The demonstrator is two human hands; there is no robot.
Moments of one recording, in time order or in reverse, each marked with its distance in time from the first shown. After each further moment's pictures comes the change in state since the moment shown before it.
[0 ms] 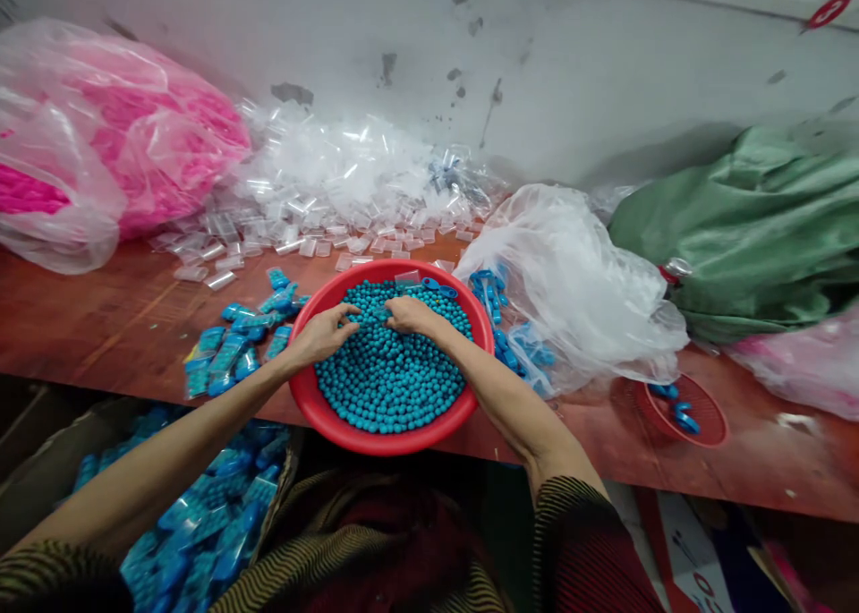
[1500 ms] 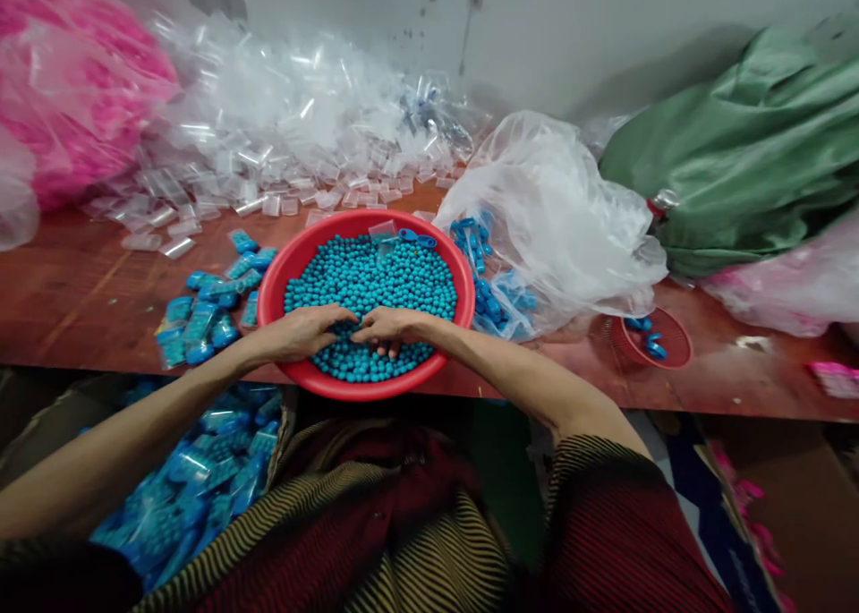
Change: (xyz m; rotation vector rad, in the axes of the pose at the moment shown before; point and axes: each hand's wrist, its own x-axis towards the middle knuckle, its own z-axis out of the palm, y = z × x) left_hand -0.042 0.024 0.001 0.338 -0.491 0.285; right_hand -0.068 -0.025 0.046 1.060 -0.466 0.190
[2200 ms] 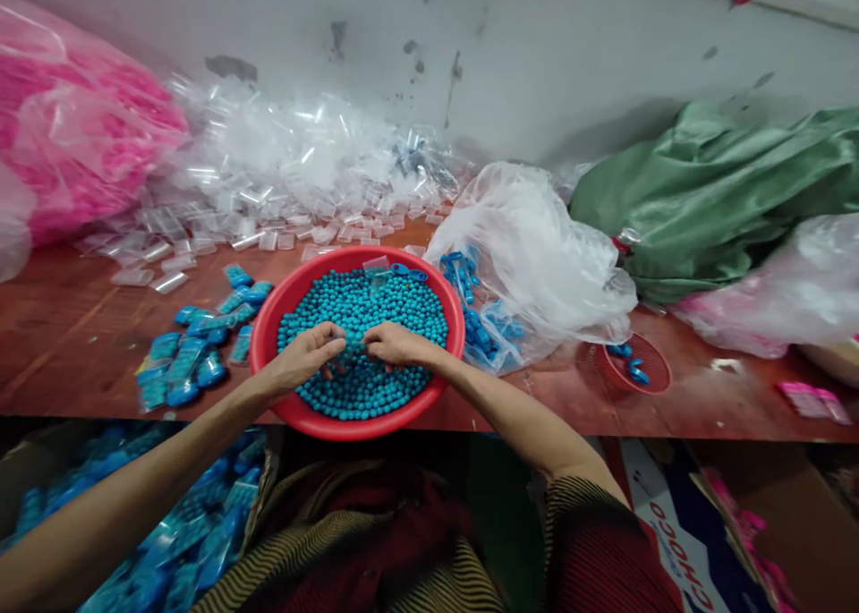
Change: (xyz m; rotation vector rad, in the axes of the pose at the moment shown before) left_hand 0.008 0.017 0.012 -0.902 0.235 -0.240; right_hand -0.022 -0.009 -0.013 -0.441 0.283 -0.174
